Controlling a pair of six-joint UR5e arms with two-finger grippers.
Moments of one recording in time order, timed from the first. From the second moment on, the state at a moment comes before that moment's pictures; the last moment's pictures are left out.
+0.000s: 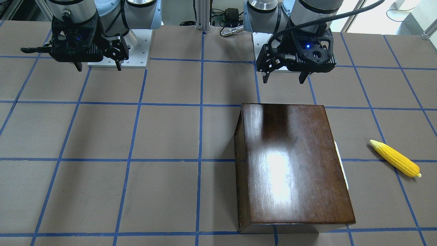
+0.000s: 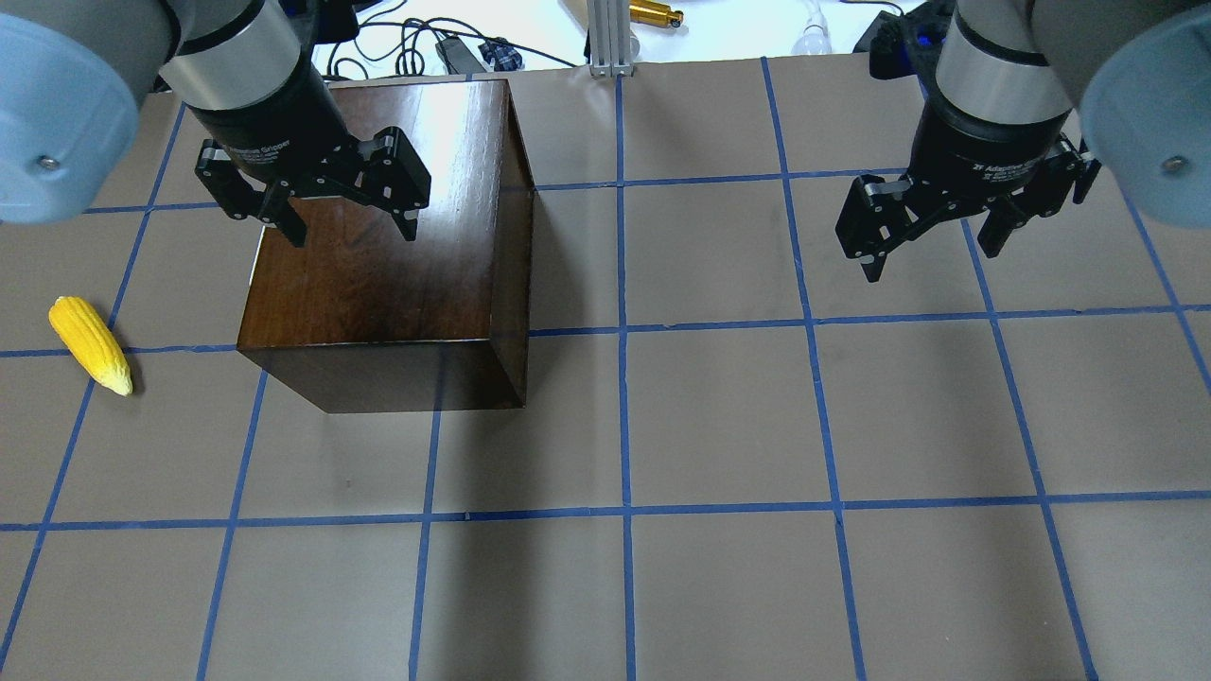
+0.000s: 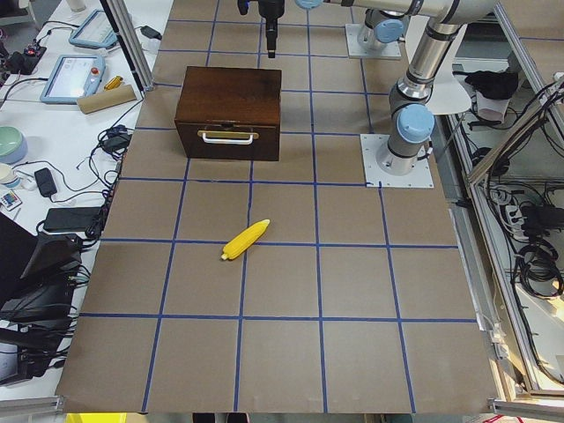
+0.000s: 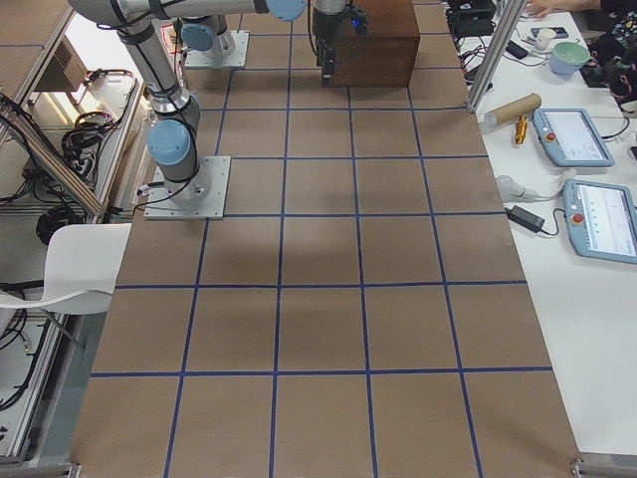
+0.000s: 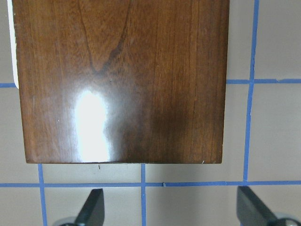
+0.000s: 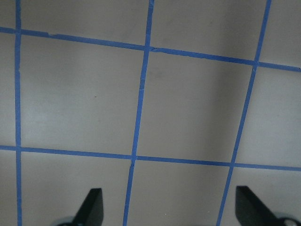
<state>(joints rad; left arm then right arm) -1.65 -1.57 -1.51 -1.63 1.57 -0.08 1.61 -1.64 1.59 -1.46 -1.68 -0.08</state>
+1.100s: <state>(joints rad) -1.24 -1.64 -1.51 -1.62 1.57 0.21 1.61 -1.64 1.59 -1.46 -1.68 -0.08</state>
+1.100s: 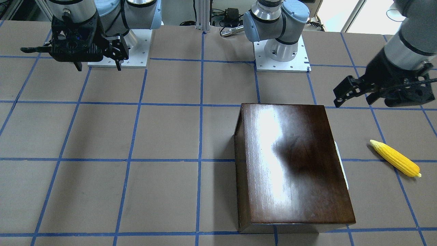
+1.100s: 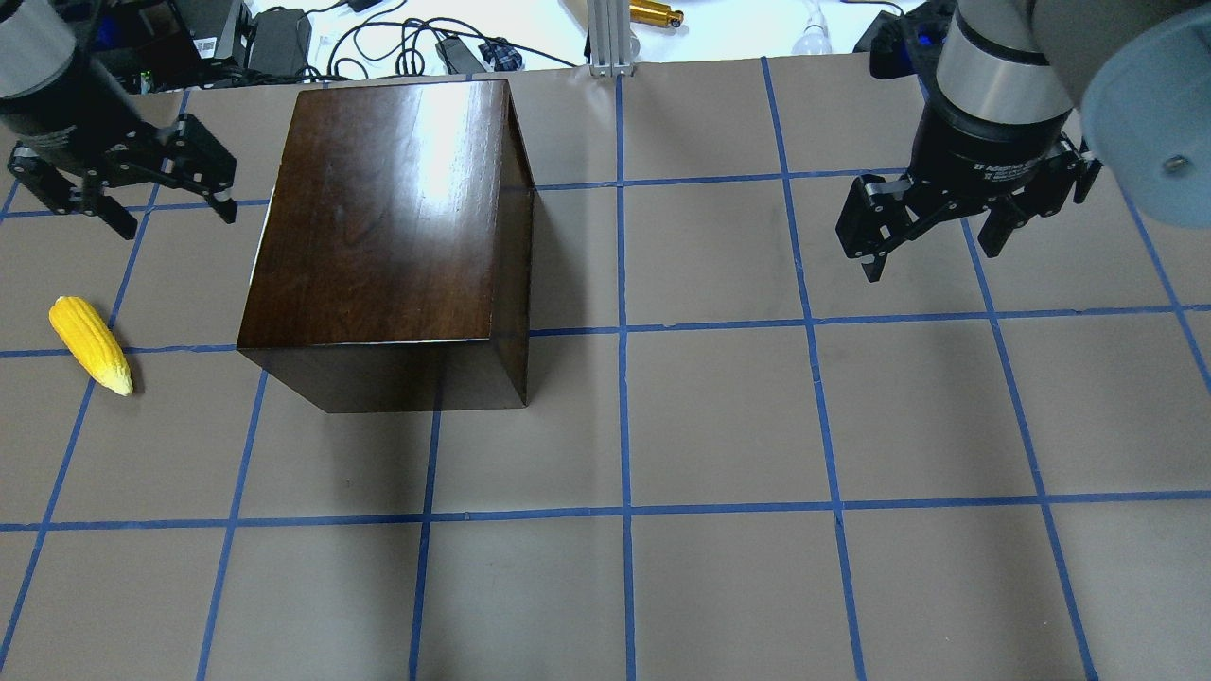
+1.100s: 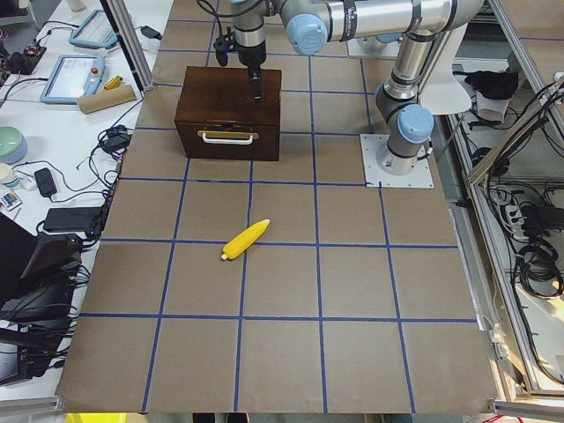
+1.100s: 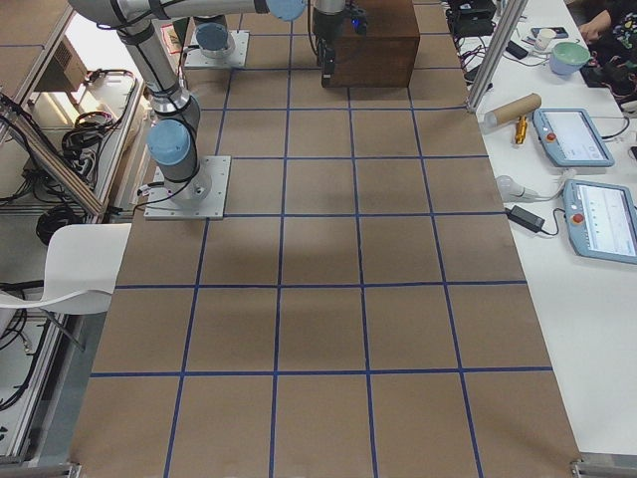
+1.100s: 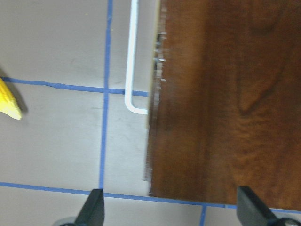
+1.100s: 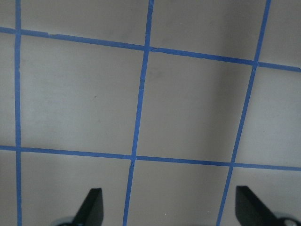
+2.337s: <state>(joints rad) -1.06 -1.90 -1.57 -1.35 1.57 0.44 1.61 -1.64 1.59 -1.46 -1.68 -0.08</state>
